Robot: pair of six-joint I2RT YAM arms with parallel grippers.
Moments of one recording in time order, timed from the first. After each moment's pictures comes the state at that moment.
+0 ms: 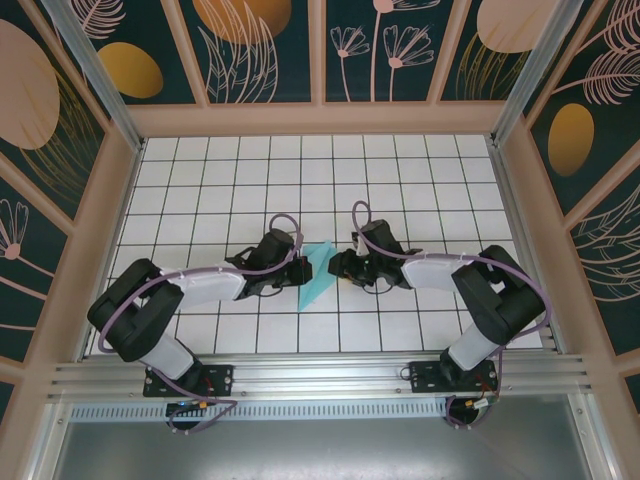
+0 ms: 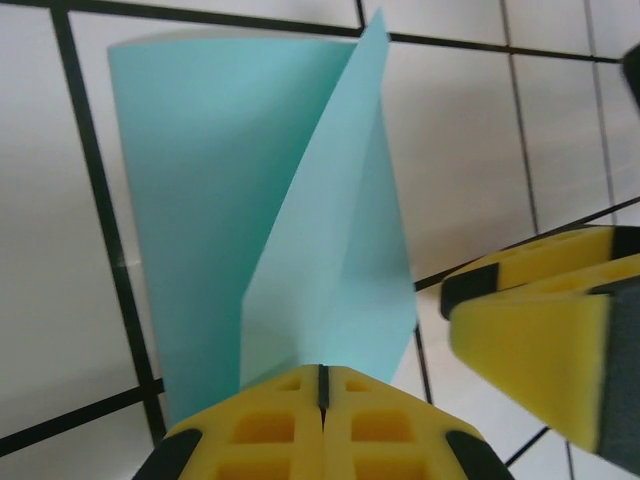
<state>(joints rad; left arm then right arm) -0.73 1.57 0.66 0.07 0.20 -0.75 0.64 1.60 0.65 0.10 -0.46 0.90</state>
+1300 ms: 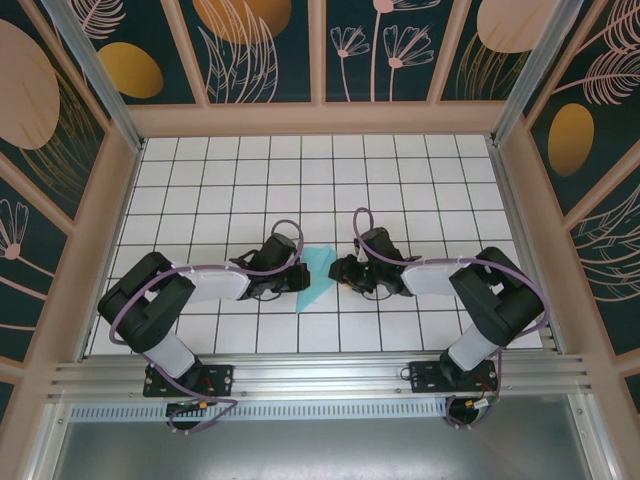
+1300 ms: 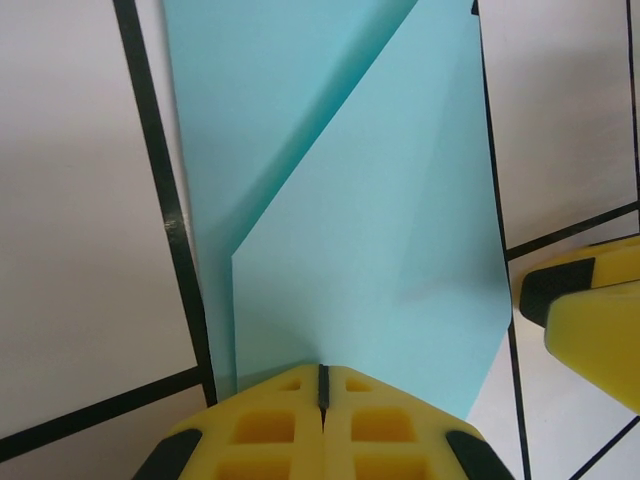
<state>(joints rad) -0.73 1.63 0.65 0.06 0.22 -0.73 0.67 1.60 0.59 0.17 -0.42 0.99</state>
